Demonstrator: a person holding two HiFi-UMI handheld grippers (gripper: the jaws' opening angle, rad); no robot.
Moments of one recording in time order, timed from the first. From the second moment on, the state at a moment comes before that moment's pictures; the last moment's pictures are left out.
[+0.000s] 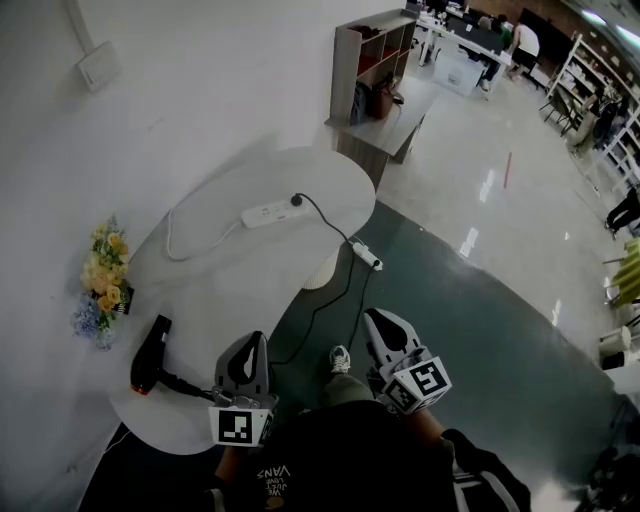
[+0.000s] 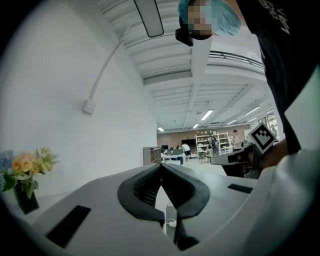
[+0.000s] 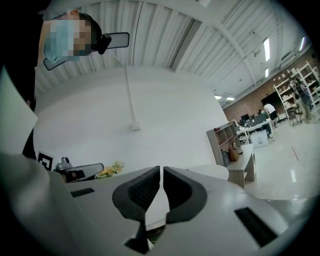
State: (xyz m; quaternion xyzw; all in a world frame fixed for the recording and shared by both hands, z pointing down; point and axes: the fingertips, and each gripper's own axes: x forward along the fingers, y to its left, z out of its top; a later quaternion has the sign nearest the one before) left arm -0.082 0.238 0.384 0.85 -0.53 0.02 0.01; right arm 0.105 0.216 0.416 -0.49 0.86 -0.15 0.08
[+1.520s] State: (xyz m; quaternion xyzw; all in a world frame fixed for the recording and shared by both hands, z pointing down) left arm -0.064 -0.020 0.422 0.82 -0.57 0.07 -0.02; right arm 0.041 -0.019 0.493 -0.38 0.90 -0.21 -0.01
